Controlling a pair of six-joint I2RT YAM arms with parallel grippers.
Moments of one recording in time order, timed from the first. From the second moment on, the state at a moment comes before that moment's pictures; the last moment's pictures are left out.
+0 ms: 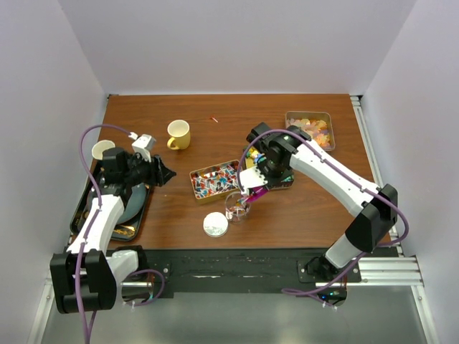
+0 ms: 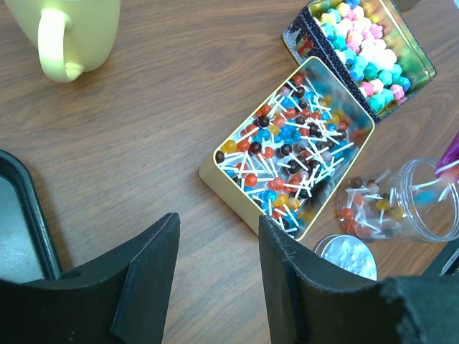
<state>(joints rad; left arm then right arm) 0.10 1.06 0.61 -0.13 0.71 0.00 0.73 1.60 1.55 -1.36 0.15 -1.38</state>
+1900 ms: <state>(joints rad) -0.16 1.39 0.35 0.20 0.60 -0.56 0.94 2.25 1.97 -1.28 0.95 -1.50</state>
